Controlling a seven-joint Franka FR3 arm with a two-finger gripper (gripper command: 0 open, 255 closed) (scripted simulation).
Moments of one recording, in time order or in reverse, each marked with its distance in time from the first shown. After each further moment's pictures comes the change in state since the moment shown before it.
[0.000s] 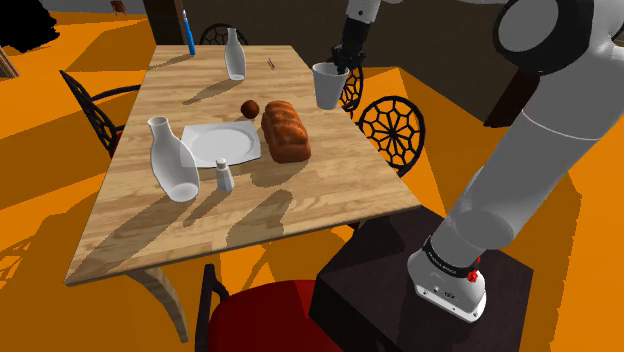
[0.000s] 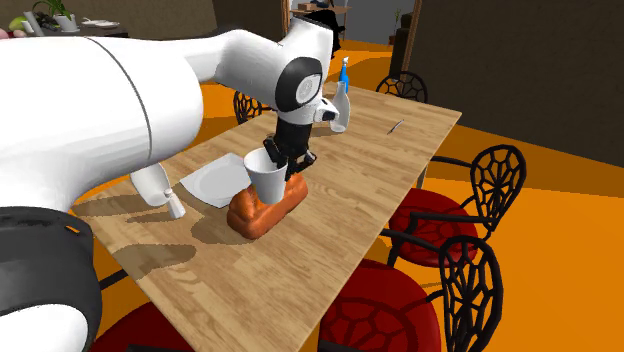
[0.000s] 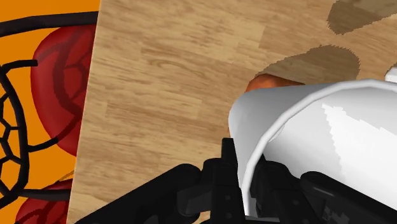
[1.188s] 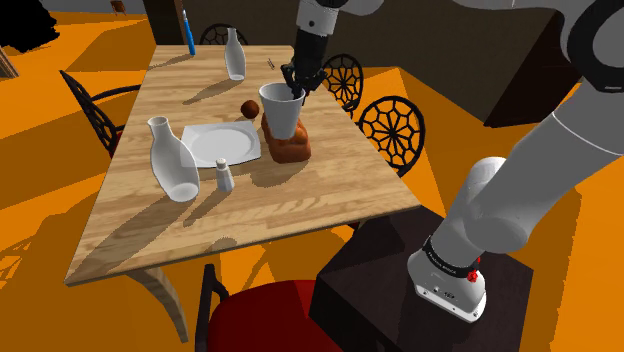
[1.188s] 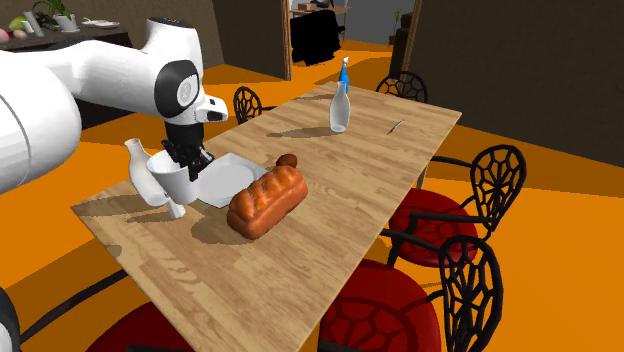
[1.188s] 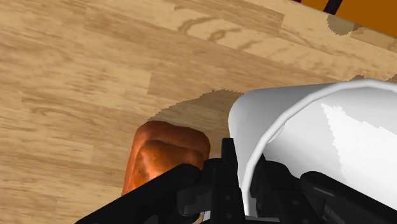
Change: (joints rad) arm 0.196 -0.204 0.257 -0.249 -0.026 0.142 0.440
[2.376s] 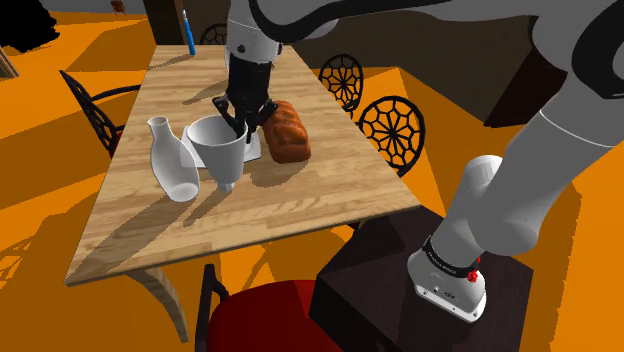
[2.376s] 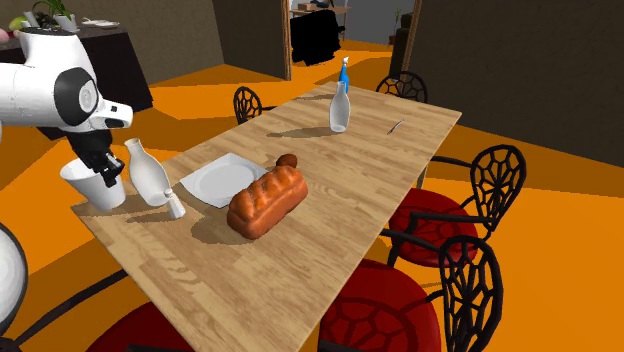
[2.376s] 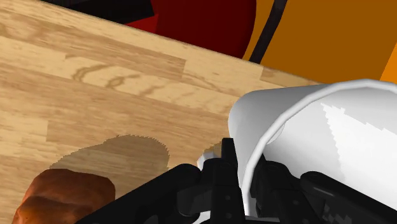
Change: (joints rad) arm 0.159 0.081 0.230 0.040 0.011 0.111 0.372
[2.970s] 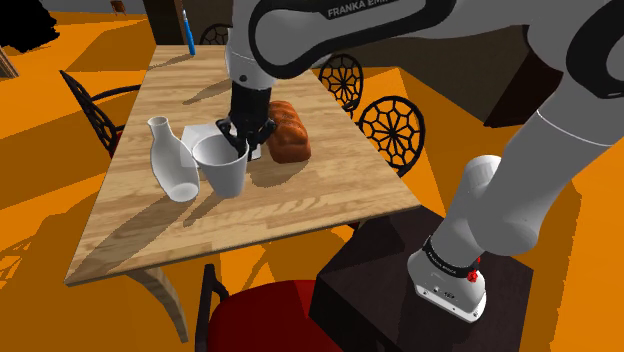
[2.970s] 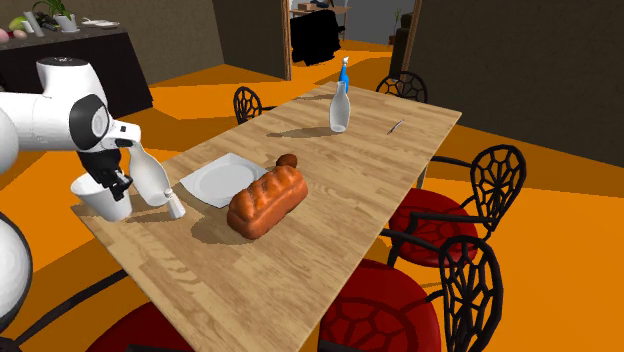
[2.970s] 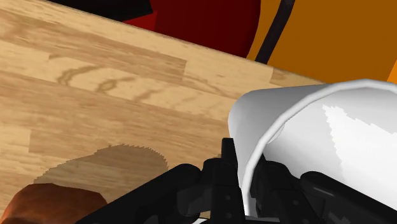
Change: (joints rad) arm 0.004 0.020 0.004 -0.100 0.008 0.118 -0.016
